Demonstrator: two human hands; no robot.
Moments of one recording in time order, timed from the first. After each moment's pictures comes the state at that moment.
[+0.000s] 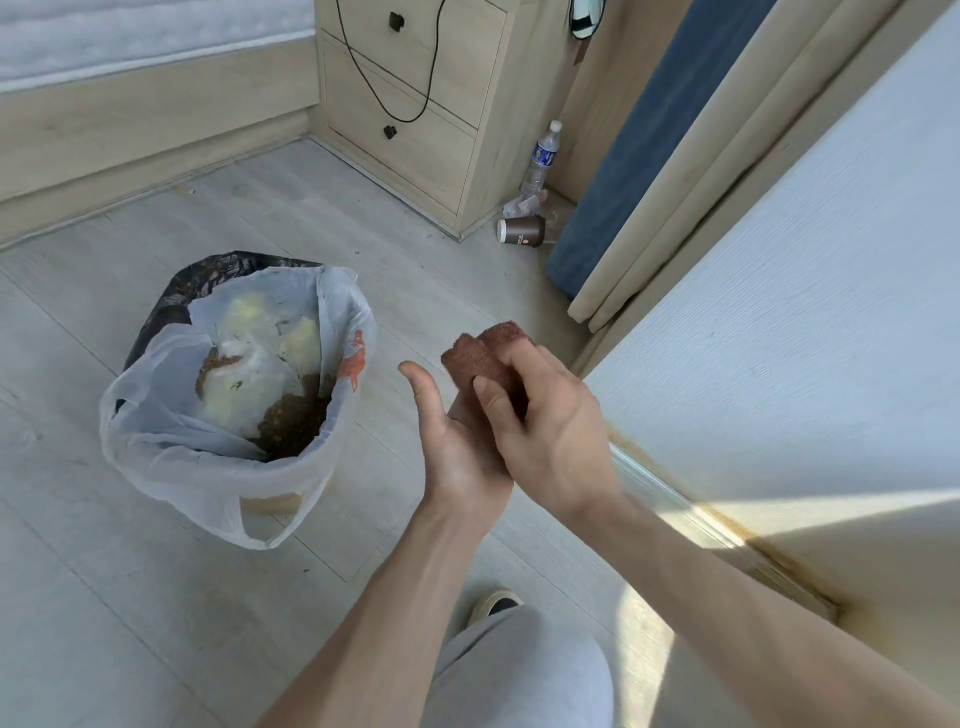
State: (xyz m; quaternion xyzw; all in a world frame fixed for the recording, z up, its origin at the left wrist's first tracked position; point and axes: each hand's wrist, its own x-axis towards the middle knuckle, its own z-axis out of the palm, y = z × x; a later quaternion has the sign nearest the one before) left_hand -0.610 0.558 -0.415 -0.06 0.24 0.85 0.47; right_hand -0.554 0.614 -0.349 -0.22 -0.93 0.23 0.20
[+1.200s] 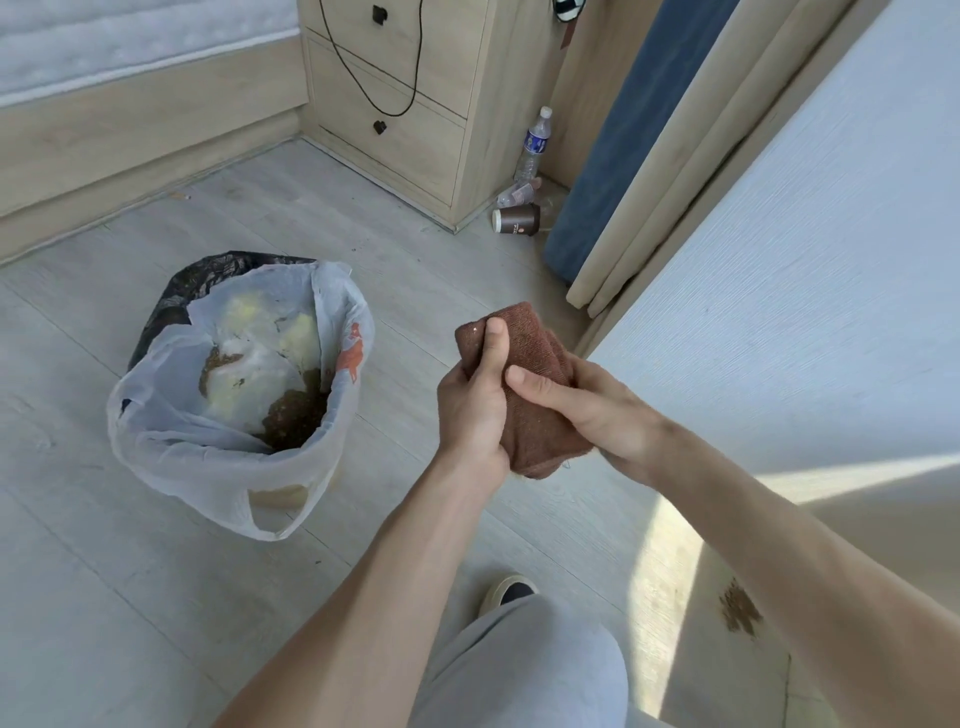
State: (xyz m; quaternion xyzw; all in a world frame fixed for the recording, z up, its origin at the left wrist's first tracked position) left_hand -0.610 0.568 -0.375 -0.09 0.48 0.78 0.40; right_hand -0.530 0.664 -0.335 -0.34 -0.68 0.65 -0.05
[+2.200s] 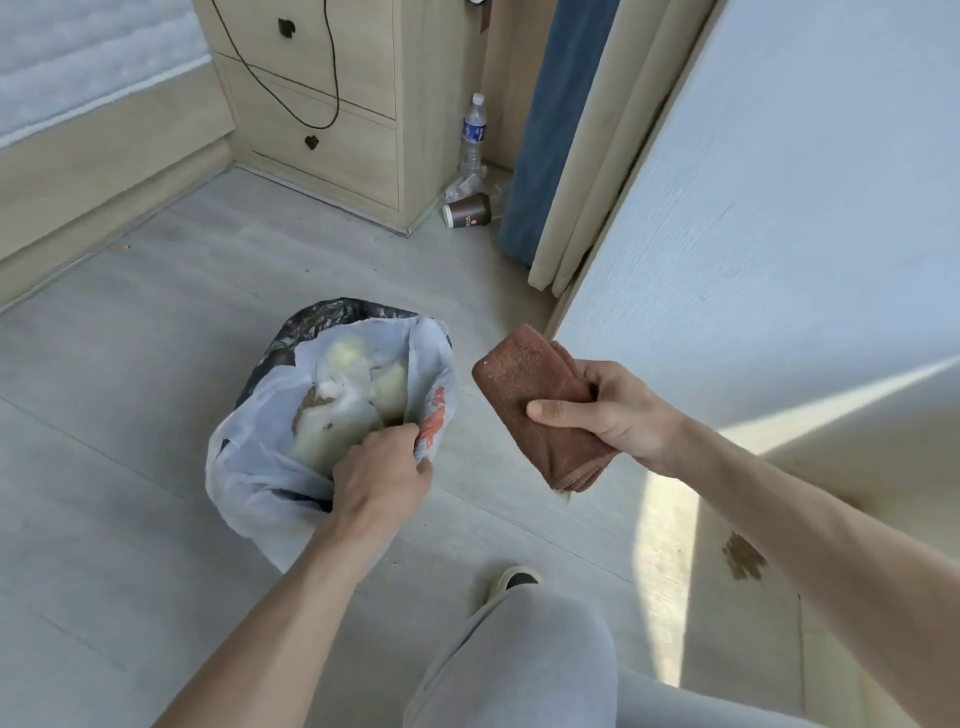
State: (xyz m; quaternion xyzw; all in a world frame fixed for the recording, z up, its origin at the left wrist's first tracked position) left_hand -0.645 0.519 -0.455 0.38 0.90 0.13 0.19; right_hand -0.473 0.707 -0.359 -0.34 -0.69 0.64 0.00
